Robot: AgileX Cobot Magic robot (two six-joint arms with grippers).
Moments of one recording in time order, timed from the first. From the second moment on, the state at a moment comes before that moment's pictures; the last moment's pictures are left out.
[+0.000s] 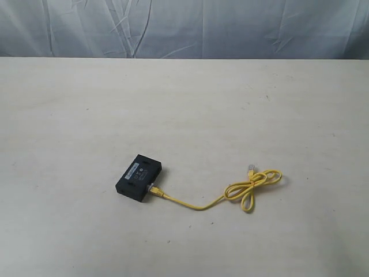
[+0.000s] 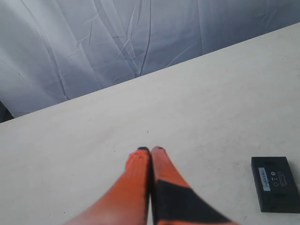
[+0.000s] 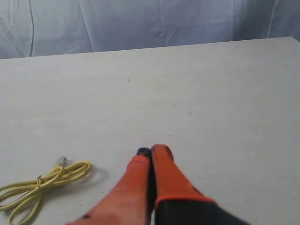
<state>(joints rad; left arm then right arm) -0.07 0.46 -0.48 -0.41 0.47 0.63 0.05 0.01 -0.01 0.02 0.38 0.02</state>
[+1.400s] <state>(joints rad) 0.00 0.00 0.00 -0.22 0.25 0.48 0.05 0.01 0.00 0.02 0.38 0.02</state>
